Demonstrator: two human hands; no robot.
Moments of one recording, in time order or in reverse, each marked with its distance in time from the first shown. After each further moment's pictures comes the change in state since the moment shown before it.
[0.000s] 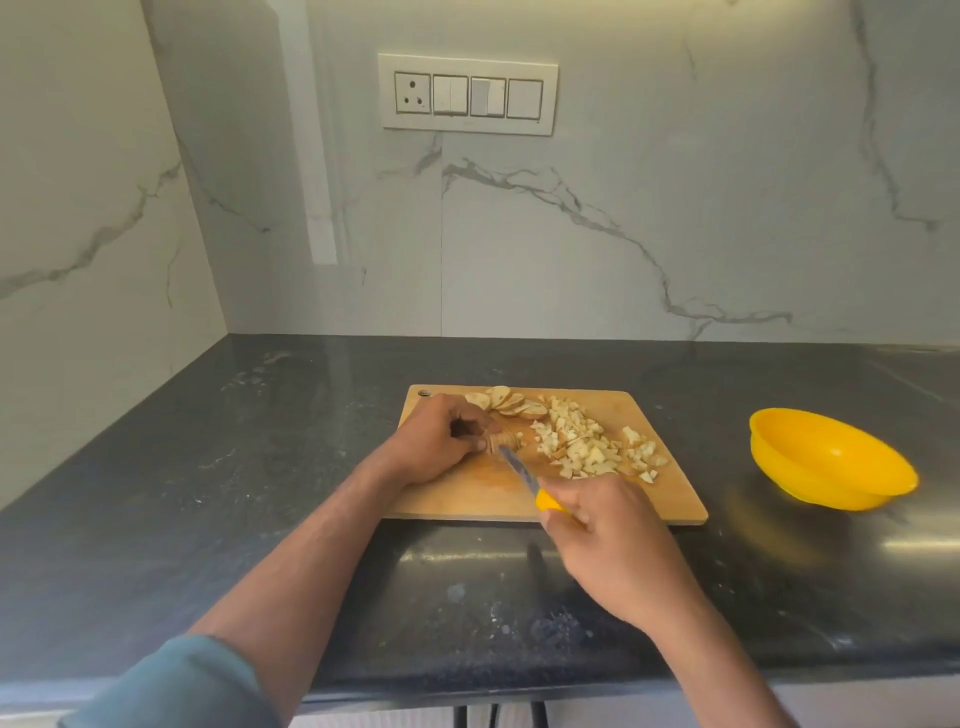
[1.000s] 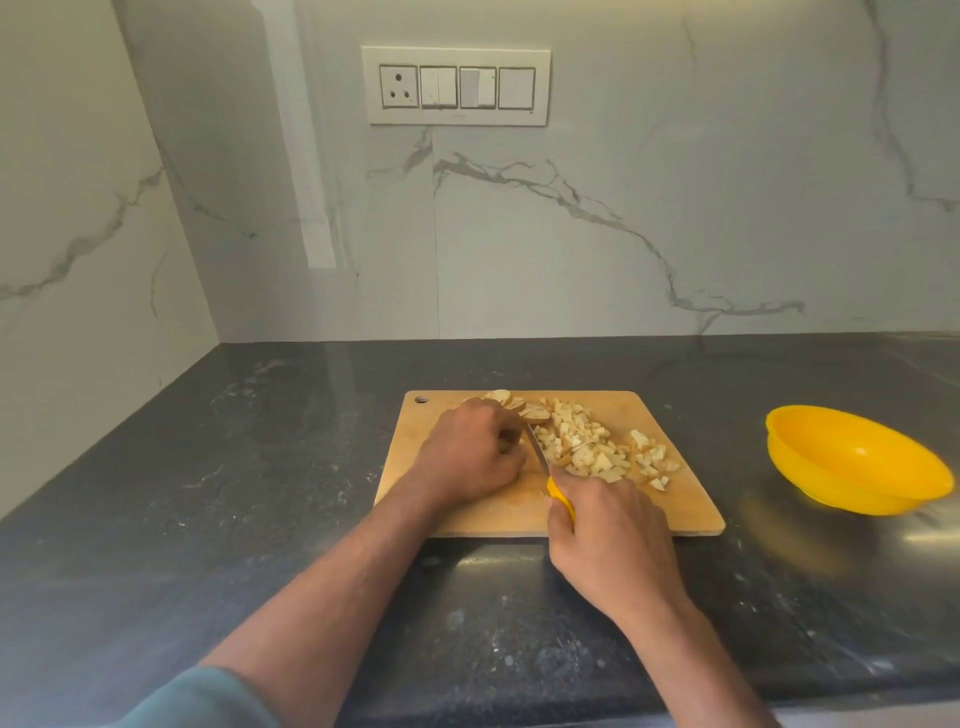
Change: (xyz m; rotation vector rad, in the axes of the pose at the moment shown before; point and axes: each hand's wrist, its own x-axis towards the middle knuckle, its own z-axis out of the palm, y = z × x) left_hand 0.015 0.032 0.031 0.370 0.076 0.108; right_hand 0.021 0.000 0.009 -0.324 0.143 0.012
